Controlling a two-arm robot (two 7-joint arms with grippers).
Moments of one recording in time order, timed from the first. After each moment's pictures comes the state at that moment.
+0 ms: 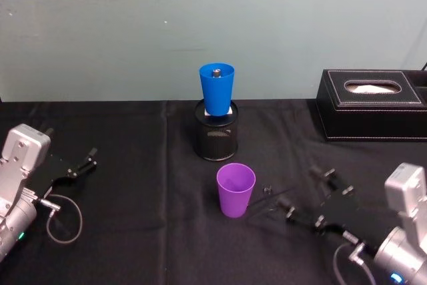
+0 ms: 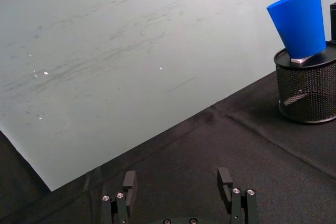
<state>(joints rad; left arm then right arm) -0.20 0.60 0.45 -1.41 -0.25 -0.12 0.03 0.06 0.66 -0.43 -1.50 0.45 -0.30 0.35</state>
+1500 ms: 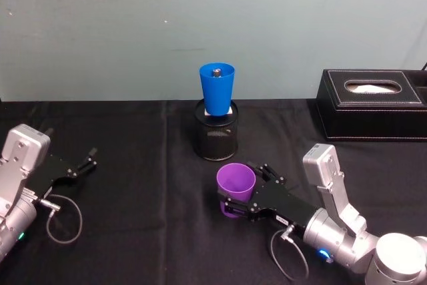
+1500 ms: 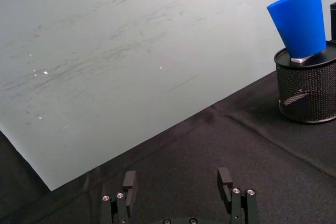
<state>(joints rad) -0.20 0.60 0.45 -1.41 -0.25 -0.12 0.03 0.26 0.38 -0.48 -1.27 0.36 -0.19 0.48</state>
